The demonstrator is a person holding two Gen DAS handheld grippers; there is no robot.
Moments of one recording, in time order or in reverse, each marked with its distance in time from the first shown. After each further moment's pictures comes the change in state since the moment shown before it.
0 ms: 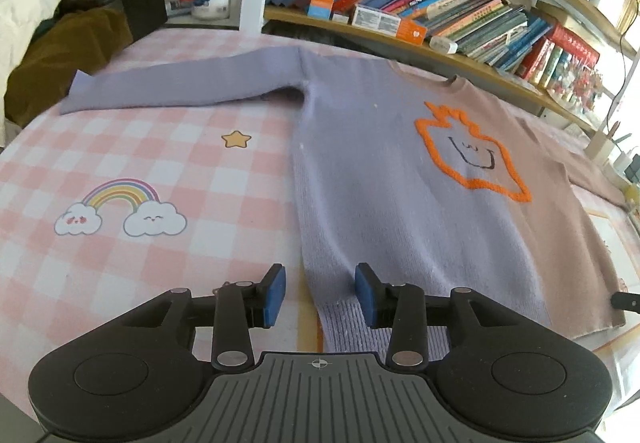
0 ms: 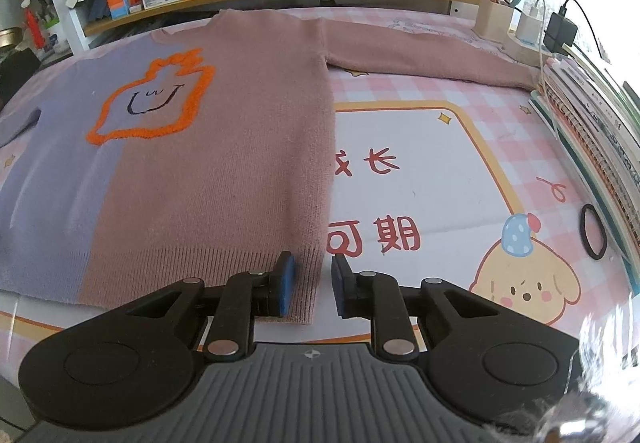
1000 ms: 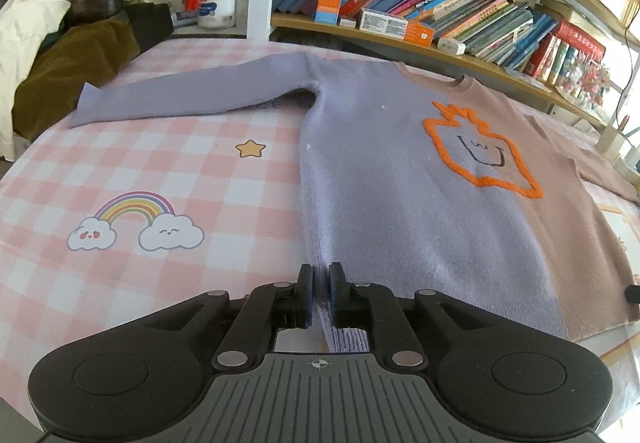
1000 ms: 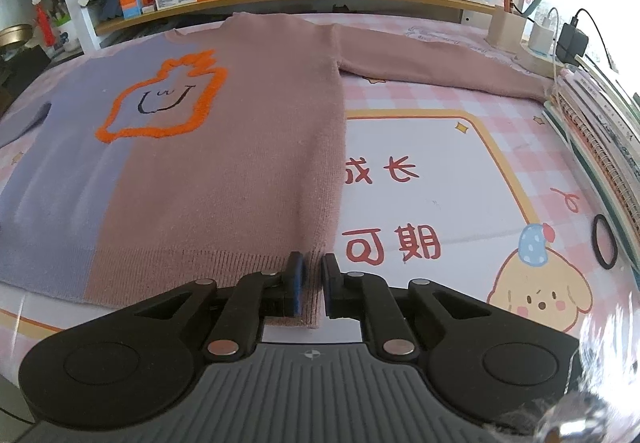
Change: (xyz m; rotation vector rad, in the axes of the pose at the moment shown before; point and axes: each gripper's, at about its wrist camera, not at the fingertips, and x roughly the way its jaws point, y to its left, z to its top) left arm 0.000 0.004 0.002 0.038 -0.018 0.037; right arm 0.002 0.010 0.000 -0.017 -0.023 0.006
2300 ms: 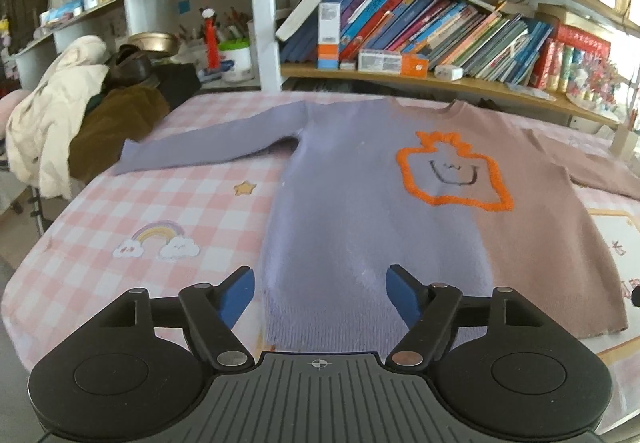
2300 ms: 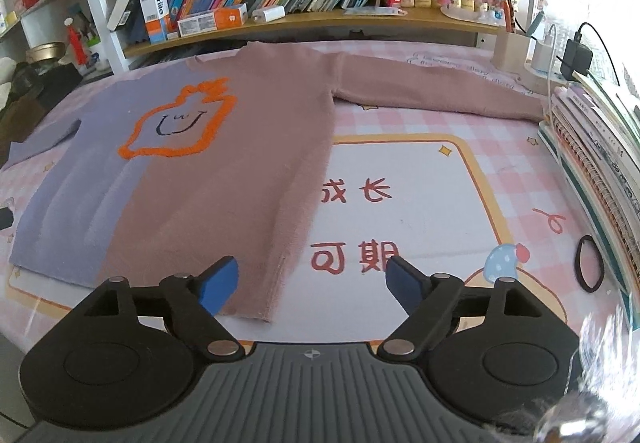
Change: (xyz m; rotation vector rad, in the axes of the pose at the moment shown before) left arm -0.056 -0.088 -0.011 0.032 -0.095 0.208; right arm -0.028 -0.041 -0.002 -0.035 -0.068 0.123
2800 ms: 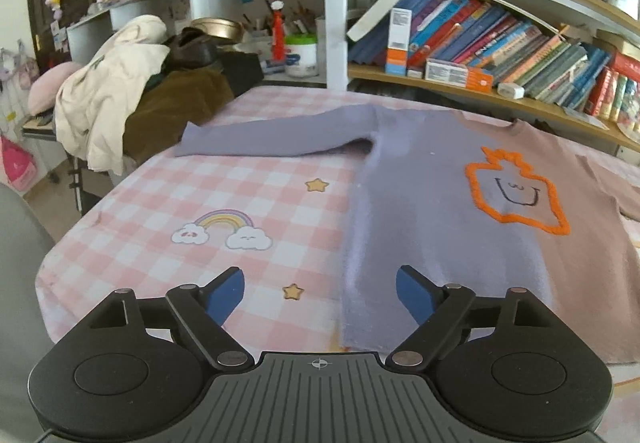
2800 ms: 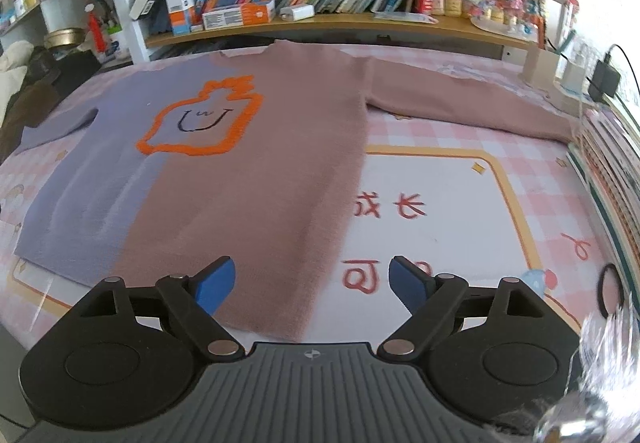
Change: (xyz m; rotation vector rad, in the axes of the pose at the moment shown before) left arm 0.004 0.045 -0.001 -0.113 -0.006 0.103; right arm 0.014 0.027 0.008 -0.073 -0.002 0.032
